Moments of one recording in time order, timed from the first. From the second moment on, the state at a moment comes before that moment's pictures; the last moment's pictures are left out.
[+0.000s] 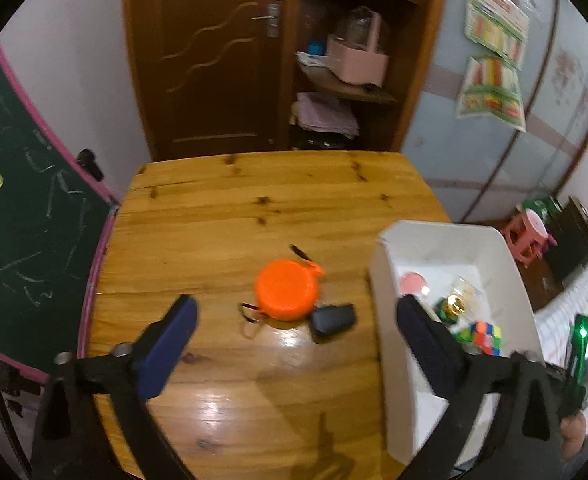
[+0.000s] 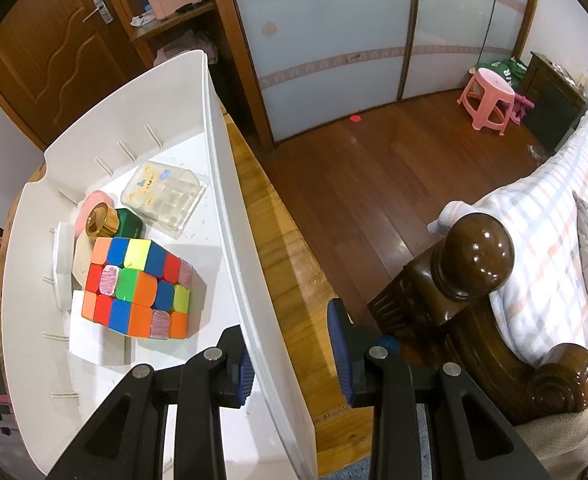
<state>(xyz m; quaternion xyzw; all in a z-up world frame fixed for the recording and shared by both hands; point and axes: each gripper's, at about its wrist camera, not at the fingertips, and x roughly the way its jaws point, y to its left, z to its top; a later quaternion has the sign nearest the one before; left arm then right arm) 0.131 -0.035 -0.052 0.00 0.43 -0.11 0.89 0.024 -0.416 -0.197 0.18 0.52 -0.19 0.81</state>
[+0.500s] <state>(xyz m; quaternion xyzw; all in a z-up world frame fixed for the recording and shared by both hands) 0.200 -0.028 -0.139 0.02 0.52 -0.11 0.85 0.026 -0.415 -0.198 0.18 0.53 -0.19 0.81</state>
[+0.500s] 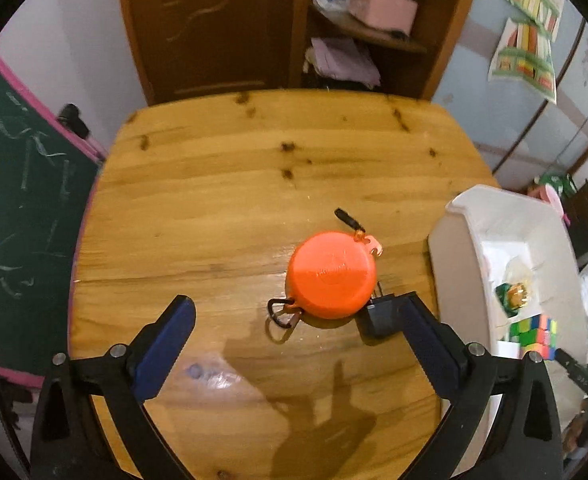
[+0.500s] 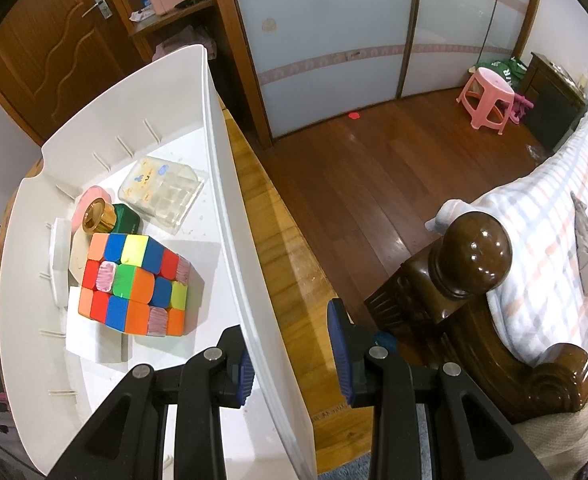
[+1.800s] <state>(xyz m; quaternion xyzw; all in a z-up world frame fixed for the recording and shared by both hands) 0.250 -0.060 -0.224 -0.03 0.56 -0.14 0.81 0.027 -0.414 -0.200 0.18 0.54 -0.19 0.80</state>
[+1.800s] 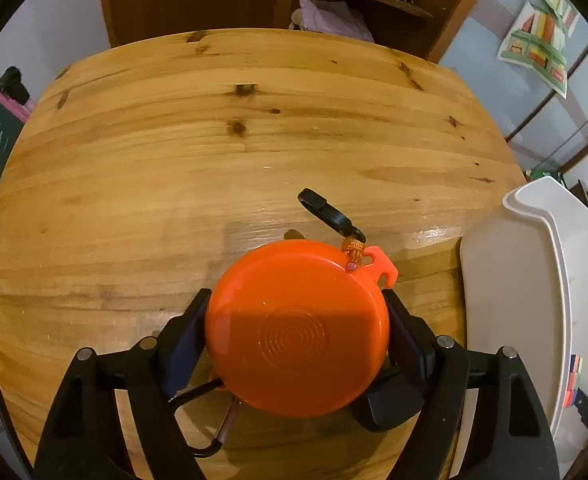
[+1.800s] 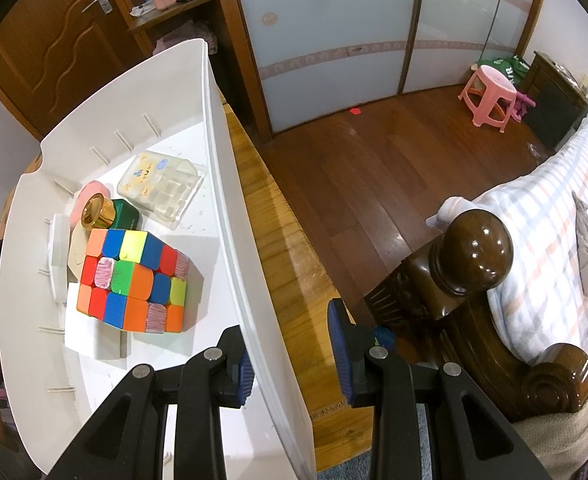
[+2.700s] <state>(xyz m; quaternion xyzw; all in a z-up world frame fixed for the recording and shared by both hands) 0.172 -0.045 -0.119 0.00 0.53 -0.15 0.83 0.025 -0.414 -0.198 0.18 0.53 -0.18 0.81</state>
